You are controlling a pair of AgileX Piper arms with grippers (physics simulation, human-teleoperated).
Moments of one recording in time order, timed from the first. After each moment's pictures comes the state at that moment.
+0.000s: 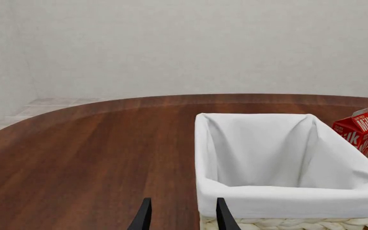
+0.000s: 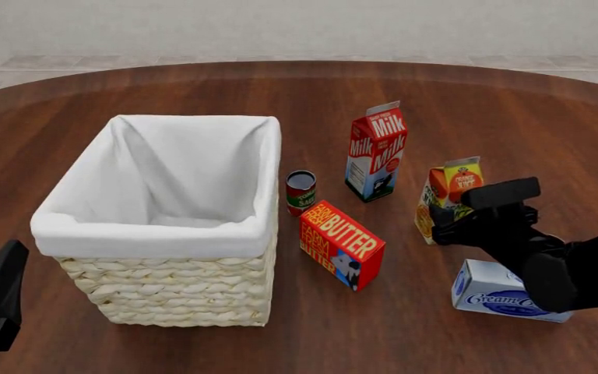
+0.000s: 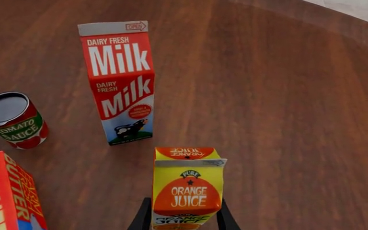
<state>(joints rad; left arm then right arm) 0.00 0.01 0.00 0.00 0.00 0.12 1.70 -0.43 -0.76 -0.13</state>
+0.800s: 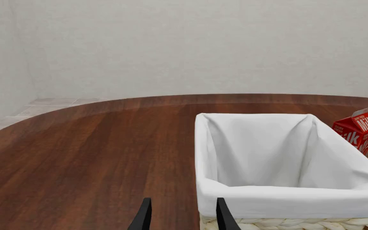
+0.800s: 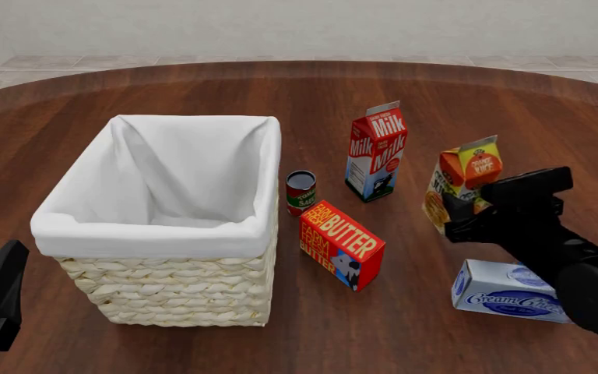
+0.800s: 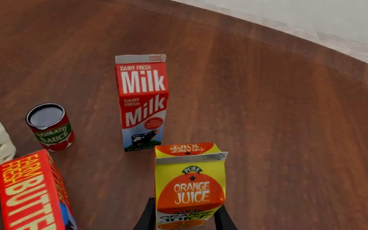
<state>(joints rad) 0.00 0.01 0.00 0.00 0.00 0.15 1.43 -0.35 -0.65 -0.16</state>
